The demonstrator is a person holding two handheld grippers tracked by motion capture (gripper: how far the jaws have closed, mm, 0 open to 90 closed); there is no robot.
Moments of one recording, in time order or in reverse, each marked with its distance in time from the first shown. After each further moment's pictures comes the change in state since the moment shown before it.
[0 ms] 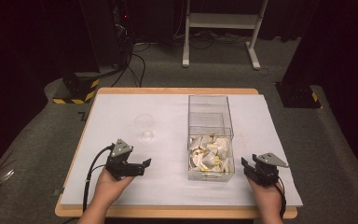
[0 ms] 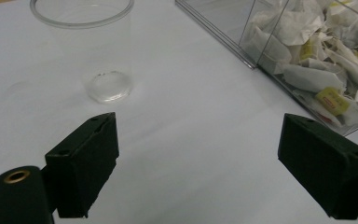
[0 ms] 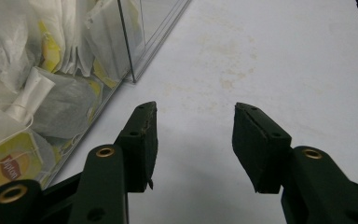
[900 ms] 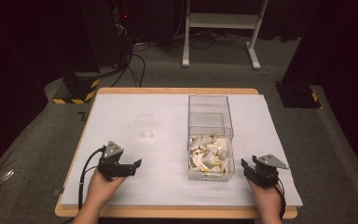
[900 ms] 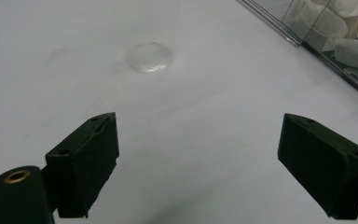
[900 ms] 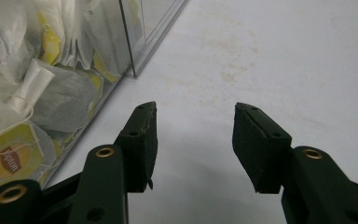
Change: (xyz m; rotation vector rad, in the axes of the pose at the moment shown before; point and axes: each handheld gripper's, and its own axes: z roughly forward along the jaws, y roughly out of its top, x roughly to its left) left arm 0.025 -0.020 -0.001 0.033 0.063 -0.029; right arm 0.000 -0.005 0.000 0.001 -0.002 0.014
